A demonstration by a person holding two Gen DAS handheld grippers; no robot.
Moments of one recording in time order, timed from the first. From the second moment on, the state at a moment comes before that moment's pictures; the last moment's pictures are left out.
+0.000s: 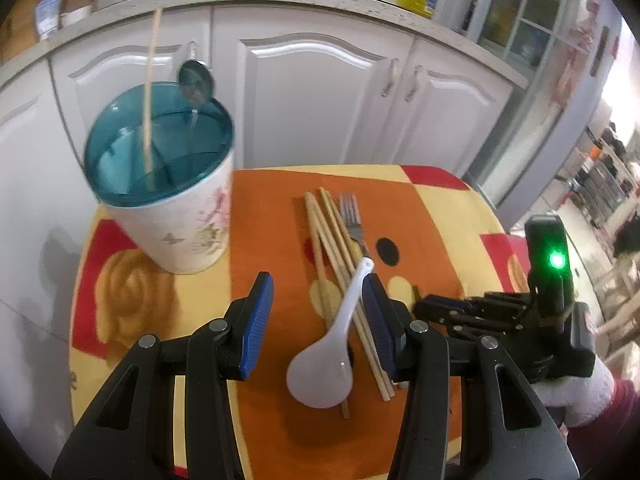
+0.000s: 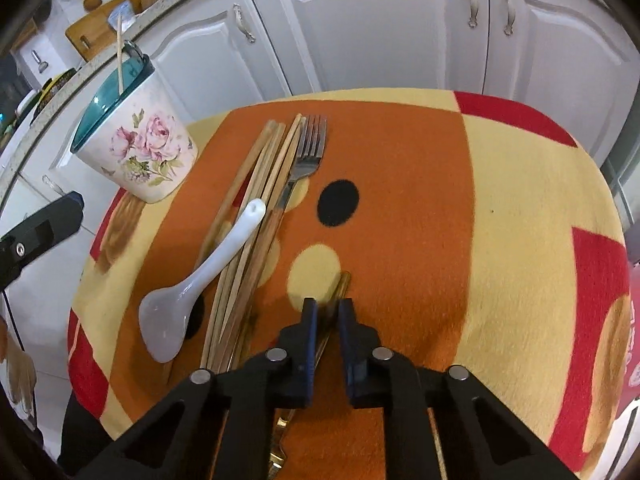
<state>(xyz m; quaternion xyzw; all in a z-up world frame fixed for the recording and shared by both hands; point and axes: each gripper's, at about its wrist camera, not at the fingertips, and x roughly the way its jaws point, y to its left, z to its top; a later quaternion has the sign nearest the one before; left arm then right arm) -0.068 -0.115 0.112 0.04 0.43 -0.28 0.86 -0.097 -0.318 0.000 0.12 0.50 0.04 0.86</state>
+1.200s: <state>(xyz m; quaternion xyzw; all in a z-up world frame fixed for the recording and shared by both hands) -0.021 -0.187 0.058 0.15 0.49 -0.35 0.78 -0.097 -0.340 0.001 0.15 0.51 0.06 0.85</state>
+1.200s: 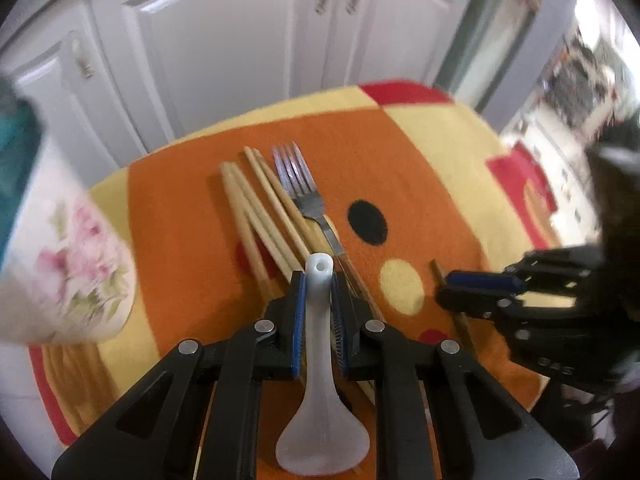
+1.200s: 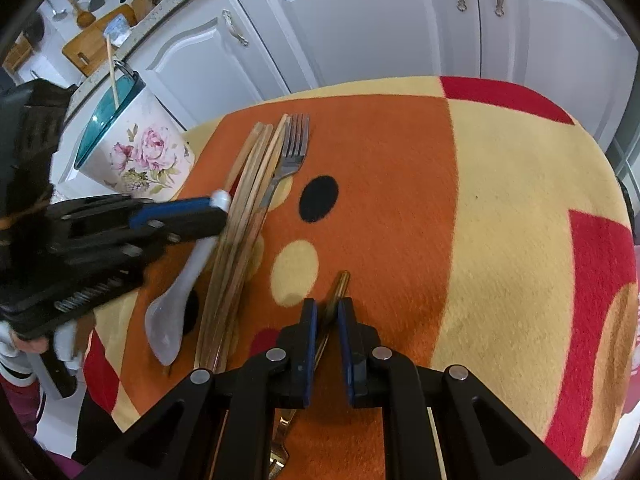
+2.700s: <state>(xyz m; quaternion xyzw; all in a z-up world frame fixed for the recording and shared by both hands) -0.062 -0.077 0.133 -0.02 0.44 -0.30 0.85 -0.129 -0.324 0.051 0.14 0.45 0.10 0.88</state>
